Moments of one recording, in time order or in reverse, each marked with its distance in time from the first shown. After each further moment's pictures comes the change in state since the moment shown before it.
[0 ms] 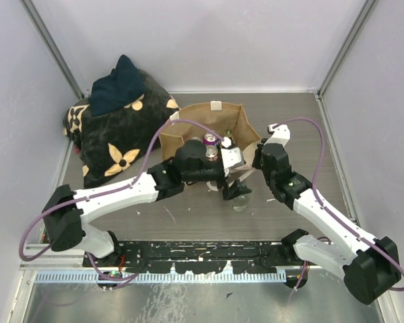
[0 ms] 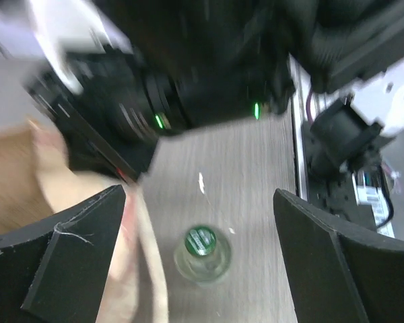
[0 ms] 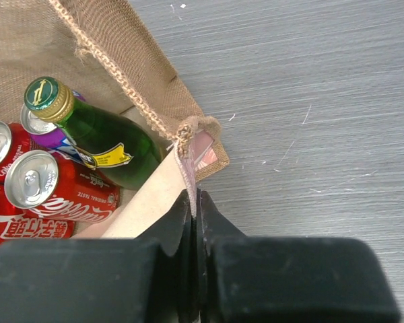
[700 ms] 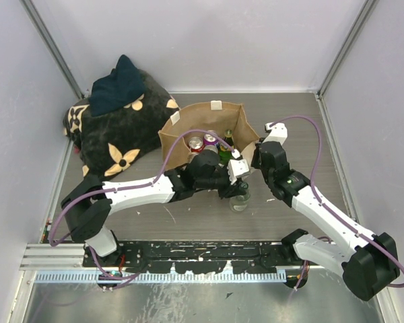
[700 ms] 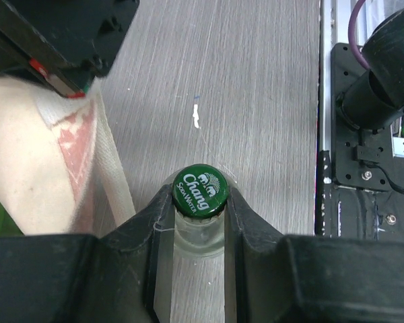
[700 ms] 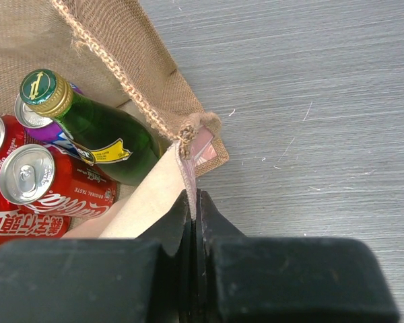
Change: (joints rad) left arm 0.002 0.147 -0.019 -0.010 -0.034 -0.005; right arm 0.005 0.024 0.023 -0.026 -0.010 -0.009
